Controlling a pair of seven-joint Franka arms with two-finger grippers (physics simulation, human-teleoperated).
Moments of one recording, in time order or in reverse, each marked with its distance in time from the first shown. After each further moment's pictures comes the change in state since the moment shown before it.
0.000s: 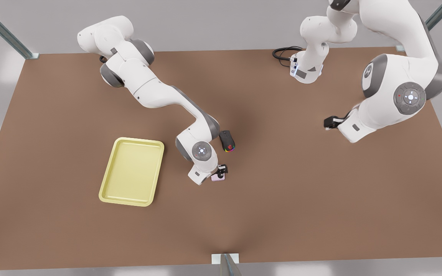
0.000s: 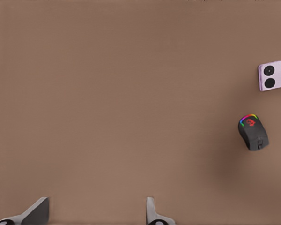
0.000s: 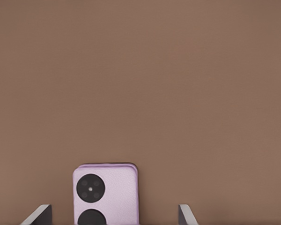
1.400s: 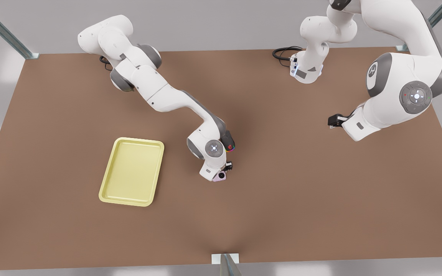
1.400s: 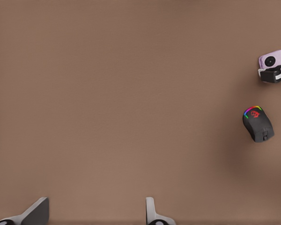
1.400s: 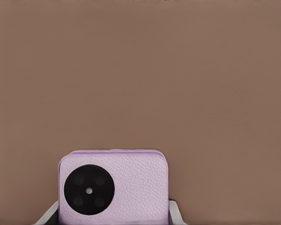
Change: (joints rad) left arm -0.002 -0.002 0.007 0.001 0.006 -0.016 0.063; right arm 0.071 0.104 -0.015 0.000 -0.055 0.094 -0.019
